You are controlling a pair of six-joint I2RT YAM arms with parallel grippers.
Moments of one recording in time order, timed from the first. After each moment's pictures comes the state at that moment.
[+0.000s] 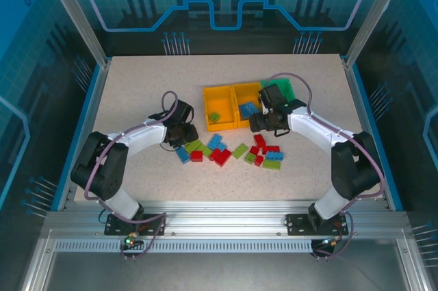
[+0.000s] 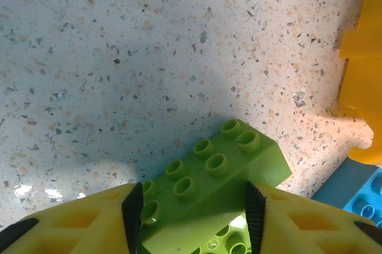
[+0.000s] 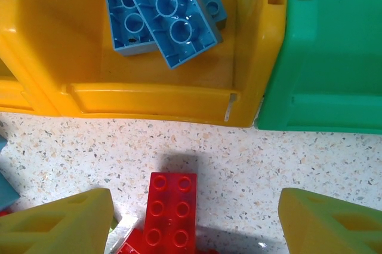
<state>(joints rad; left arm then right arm) -0.40 1.62 0.92 -0.47 -0.01 -0.79 0.44 1.61 1.13 -0.63 0.07 0.28</state>
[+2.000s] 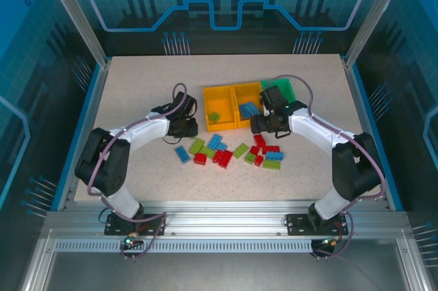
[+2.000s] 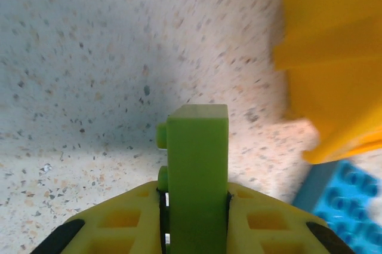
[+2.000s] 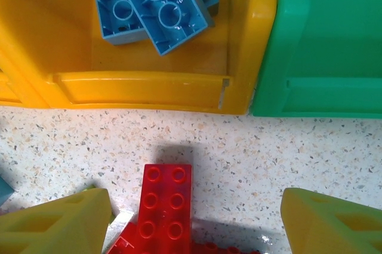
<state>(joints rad) -0.40 1.64 1.05 -0.51 -0.02 -0.52 0.43 1.60 1.10 -0.63 0.07 0.30</state>
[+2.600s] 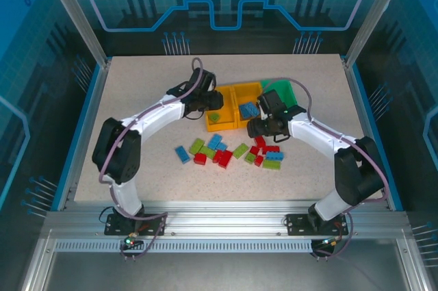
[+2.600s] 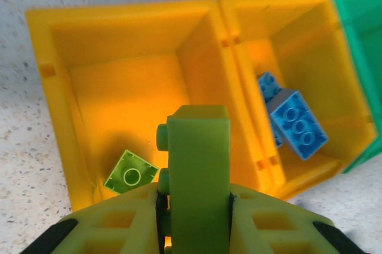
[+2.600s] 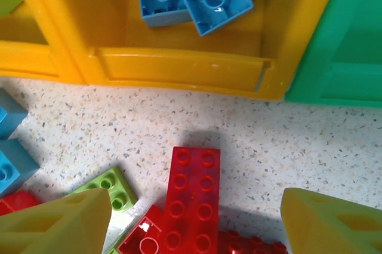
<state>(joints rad) -0.48 1.85 1.42 -0.43 0.05 -0.54 0.48 1.56 1.06 -0.61 0.05 0.29</state>
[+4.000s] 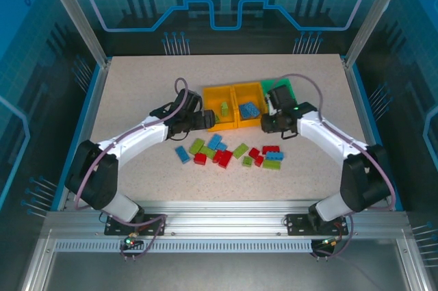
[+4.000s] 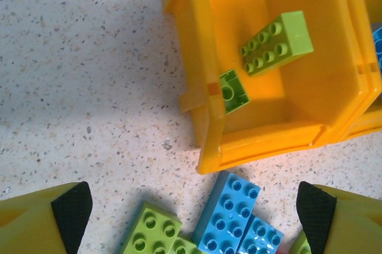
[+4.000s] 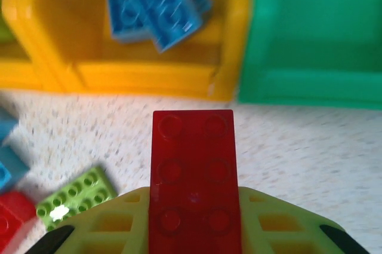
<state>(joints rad) -0.49 1.54 1.05 -0.43 -0.08 -0.59 0.38 1.48 1.08 -0.66 0.05 0.26</state>
